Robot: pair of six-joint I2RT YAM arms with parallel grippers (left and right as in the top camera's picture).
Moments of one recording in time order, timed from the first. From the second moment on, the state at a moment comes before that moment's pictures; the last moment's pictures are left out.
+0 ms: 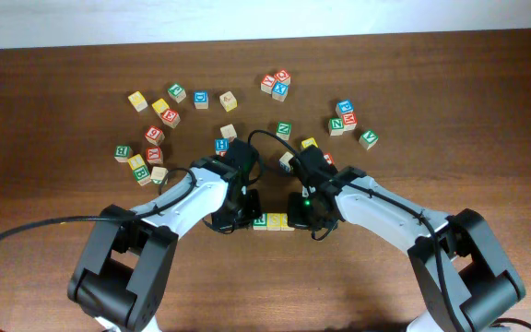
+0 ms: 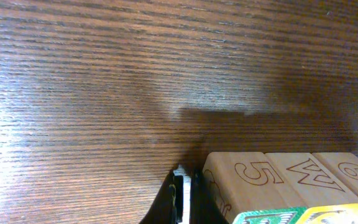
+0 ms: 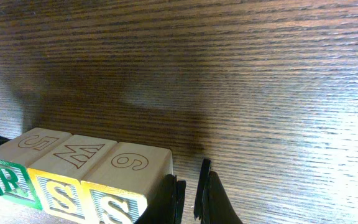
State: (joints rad) left arm -0.50 1.86 1.09 -0.74 0.22 -0.62; right arm 0.54 1.76 0.98 -0.60 -0.23 0.66
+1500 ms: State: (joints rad) left arm -0.28 1.61 1.14 -1.00 0.18 -0.49; right arm 0.33 1.53 1.14 -1.05 -0.22 0.50
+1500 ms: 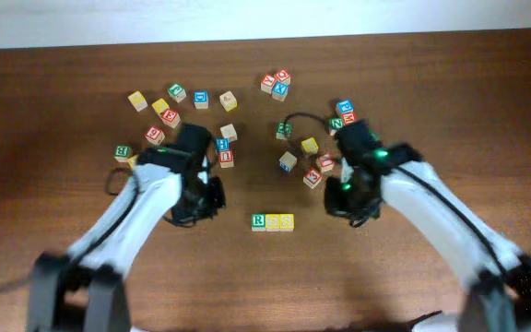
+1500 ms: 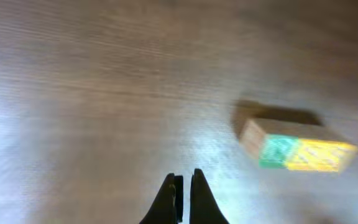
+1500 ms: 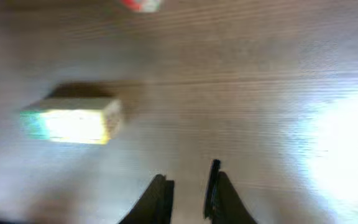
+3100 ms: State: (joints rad) left arm -0.26 1.03 1.18 -1.16 0.12 -0.46; right arm -0.03 0.36 1.05 -1.22 -0.13 0.18
